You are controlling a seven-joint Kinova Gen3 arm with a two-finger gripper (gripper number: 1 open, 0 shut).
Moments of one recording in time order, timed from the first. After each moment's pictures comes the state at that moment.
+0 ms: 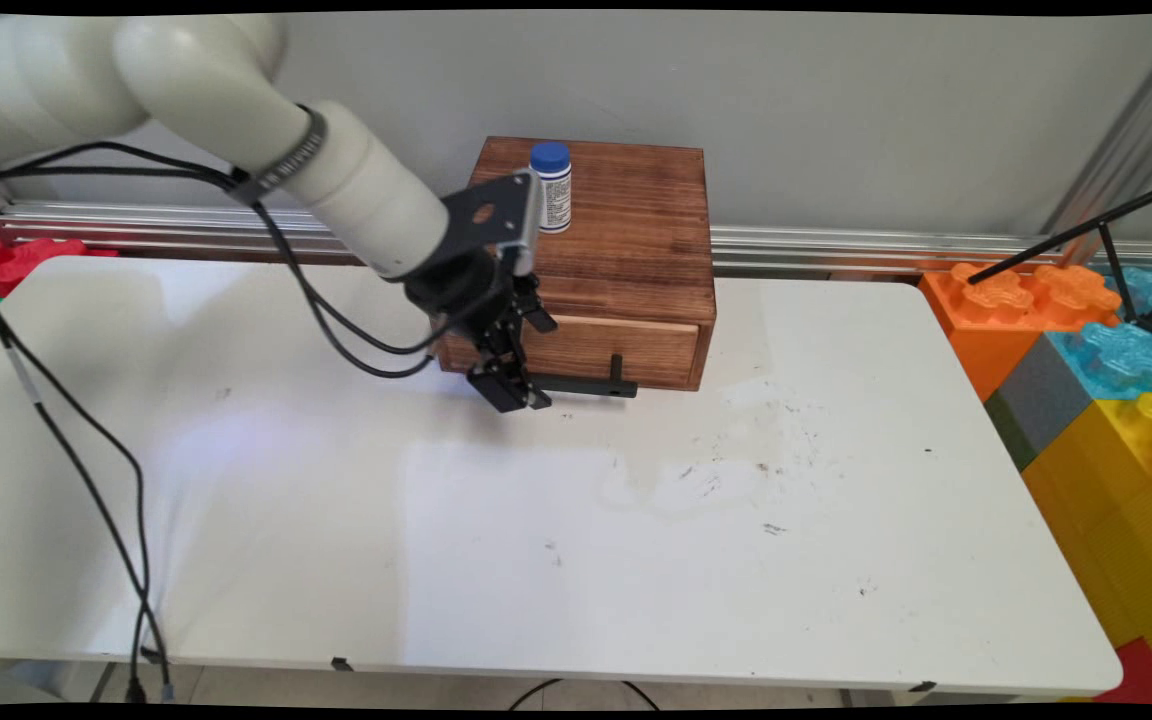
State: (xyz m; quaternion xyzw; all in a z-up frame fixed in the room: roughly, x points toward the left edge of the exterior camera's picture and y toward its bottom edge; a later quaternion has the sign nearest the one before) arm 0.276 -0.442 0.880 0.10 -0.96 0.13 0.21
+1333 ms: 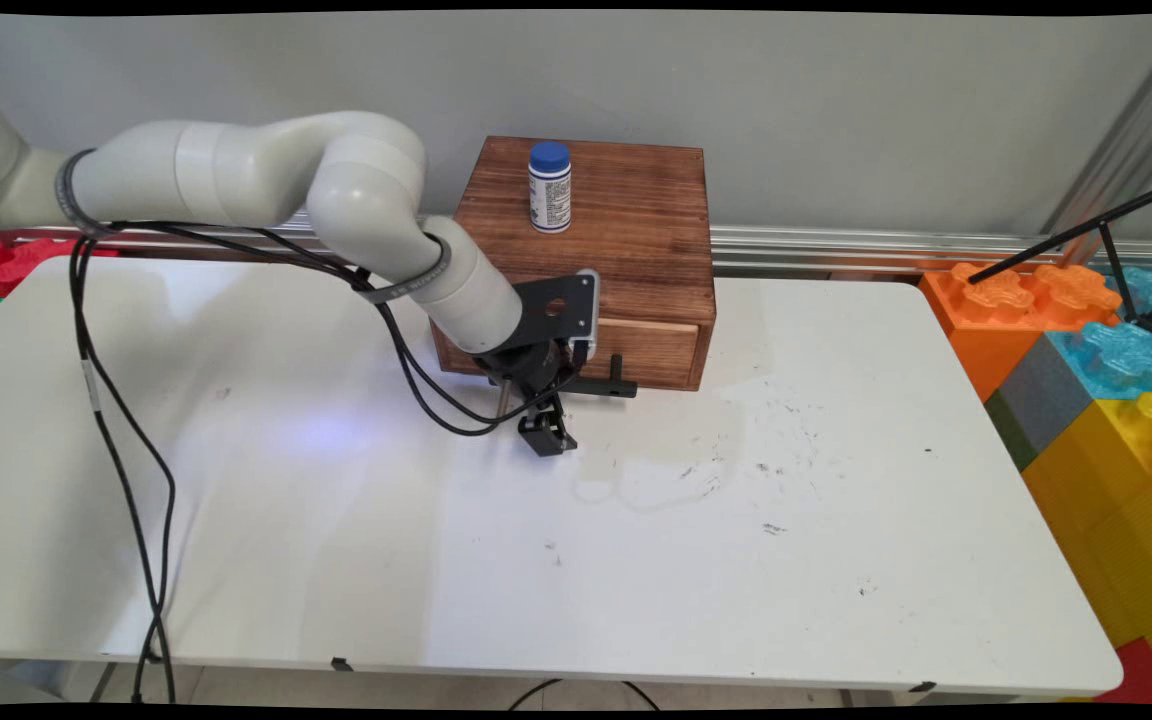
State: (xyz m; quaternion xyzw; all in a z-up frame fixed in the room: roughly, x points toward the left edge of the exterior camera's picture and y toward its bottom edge) arm 0.235 -0.479 0.777 0.12 -0.97 0.13 0.16
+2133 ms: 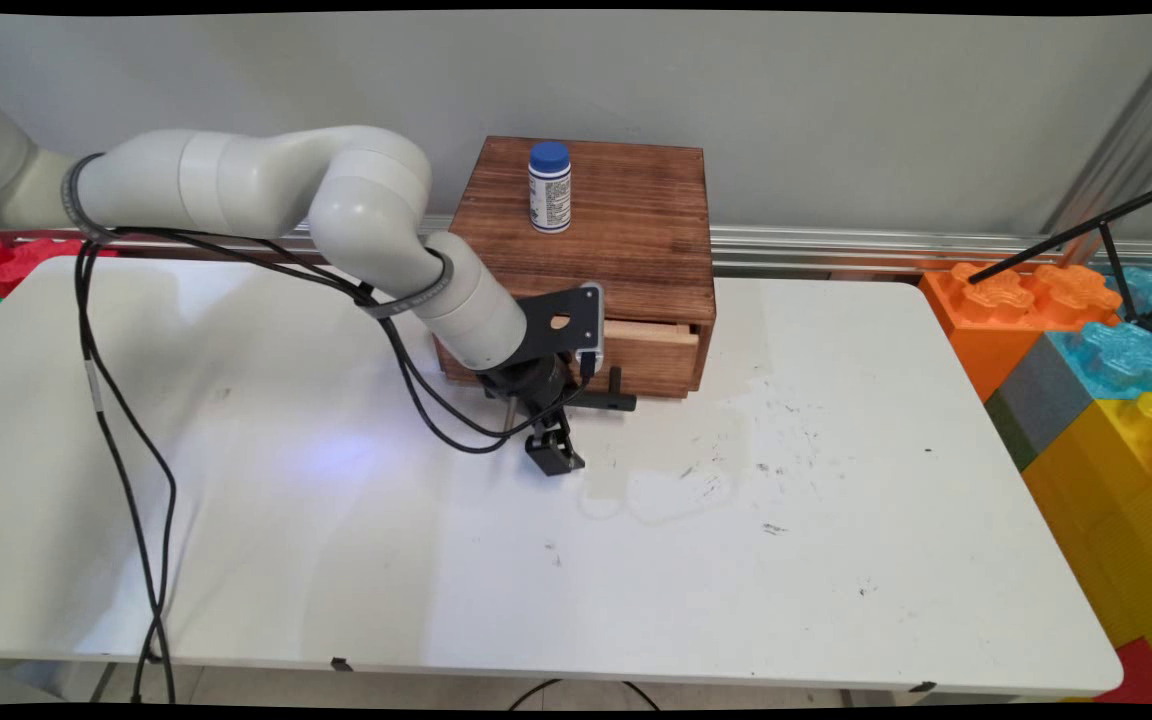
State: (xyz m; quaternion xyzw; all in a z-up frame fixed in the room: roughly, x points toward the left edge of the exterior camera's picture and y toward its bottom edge) arm 0.227 -0.466 0.773 0.14 -0.97 0.11 0.17
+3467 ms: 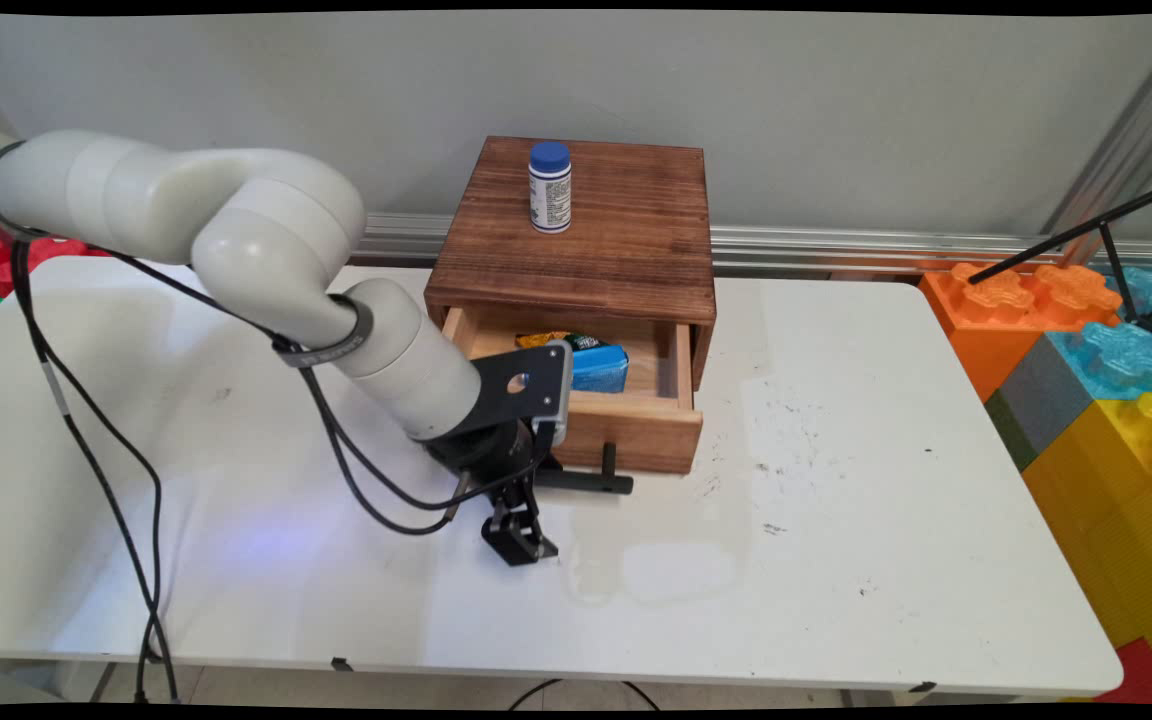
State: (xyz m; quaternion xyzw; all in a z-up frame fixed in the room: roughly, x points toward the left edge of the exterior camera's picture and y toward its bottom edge) arm 0.225 -0.375 0.793 0.13 -0.97 0.06 0.19
